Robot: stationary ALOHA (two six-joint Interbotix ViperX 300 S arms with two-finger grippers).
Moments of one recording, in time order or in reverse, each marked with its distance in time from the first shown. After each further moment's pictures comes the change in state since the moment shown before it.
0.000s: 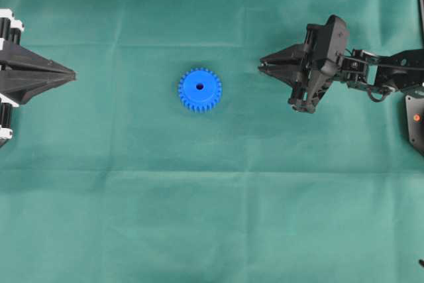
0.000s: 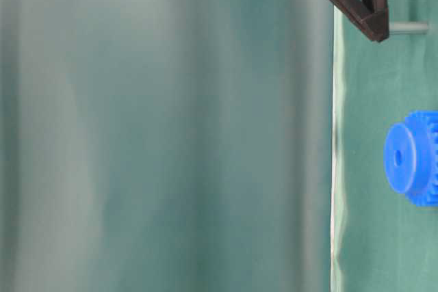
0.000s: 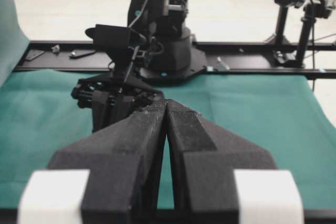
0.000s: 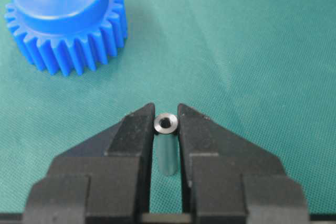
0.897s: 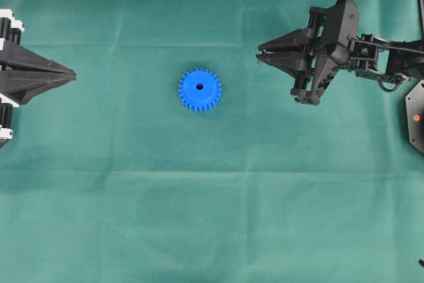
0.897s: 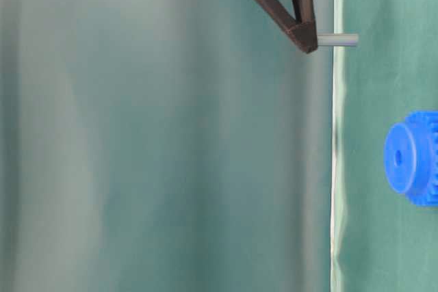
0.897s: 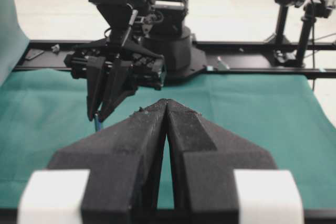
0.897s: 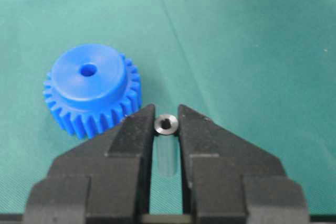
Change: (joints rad) left arm 0.002 0.002 -0.002 -0.002 0.002 -0.003; right arm 0.006 -0.268 -0.055 -0.006 0.282 0.000
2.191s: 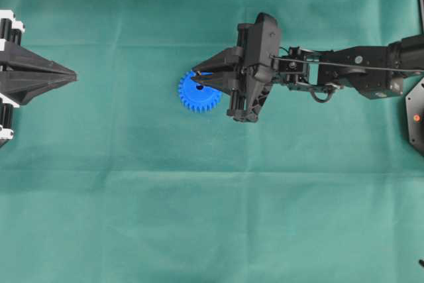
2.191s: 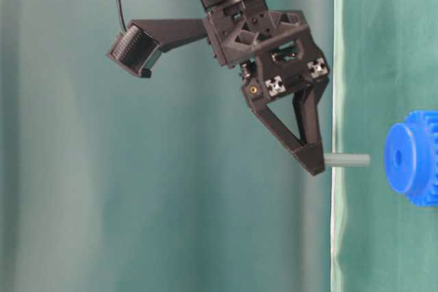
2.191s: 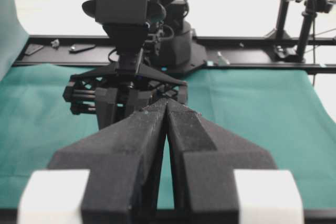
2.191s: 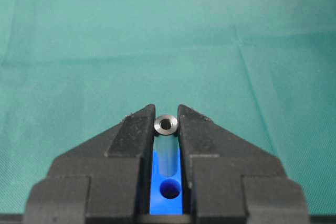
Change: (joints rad) left arm -0.002 -0.002 0.000 0.000 0.012 0.000; right arm 0.129 0.261 -0.356 0.003 0.078 -0.002
